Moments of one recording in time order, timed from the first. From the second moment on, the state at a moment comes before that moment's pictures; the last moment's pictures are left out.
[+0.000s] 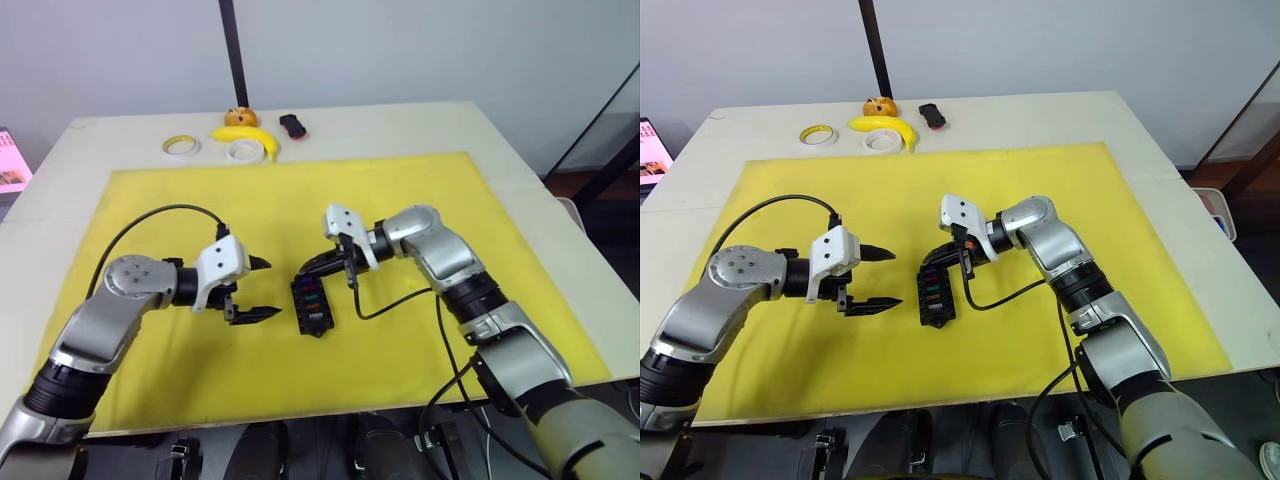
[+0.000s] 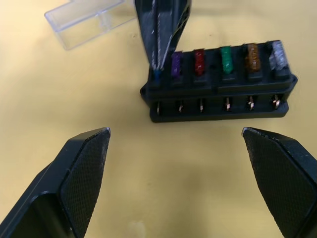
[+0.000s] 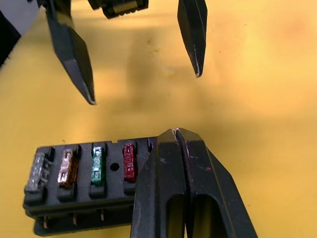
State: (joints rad) left arm -0.36 0.78 -0.10 -0.24 -0.29 0.45 -1.10; right arm -0.92 -0.37 0.38 0.42 0.13 0.35 1.34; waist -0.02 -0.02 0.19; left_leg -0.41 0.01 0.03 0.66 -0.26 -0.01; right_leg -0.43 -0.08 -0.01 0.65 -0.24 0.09
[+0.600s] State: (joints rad) left arm -0.35 0.78 -0.10 -0.25 -0.29 0.45 -1.08; right arm -1.00 -0.37 0.40 0.42 0.13 0.58 1.39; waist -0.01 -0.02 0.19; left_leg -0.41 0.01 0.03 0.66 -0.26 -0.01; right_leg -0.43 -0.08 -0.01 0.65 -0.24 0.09
